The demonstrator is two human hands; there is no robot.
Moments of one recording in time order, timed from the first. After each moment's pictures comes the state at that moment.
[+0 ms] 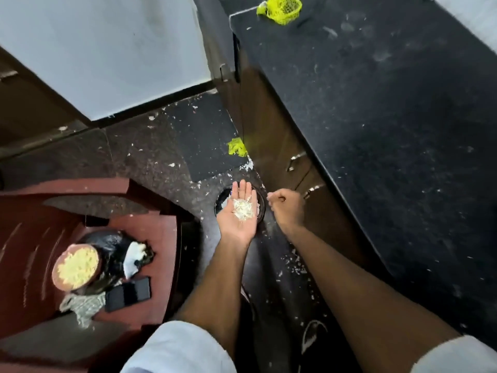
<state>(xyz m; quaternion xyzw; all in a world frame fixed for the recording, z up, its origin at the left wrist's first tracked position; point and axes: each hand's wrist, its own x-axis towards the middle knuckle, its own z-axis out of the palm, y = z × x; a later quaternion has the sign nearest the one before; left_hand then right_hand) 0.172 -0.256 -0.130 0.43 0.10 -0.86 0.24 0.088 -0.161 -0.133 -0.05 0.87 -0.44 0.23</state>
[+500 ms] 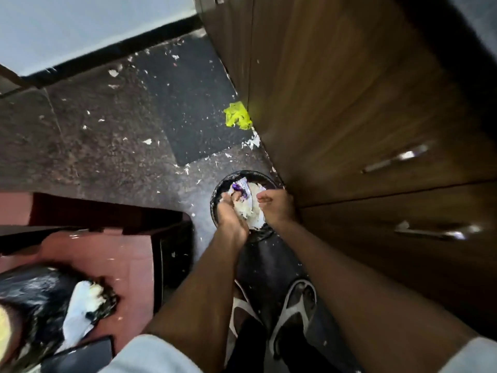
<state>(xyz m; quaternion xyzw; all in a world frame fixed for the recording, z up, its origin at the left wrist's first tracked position) 0.108 -0.375 -0.432 0.61 -0.08 -0.78 0.11 0.042 -0.298 -0.419 -0.06 0.88 -0.33 0.33</state>
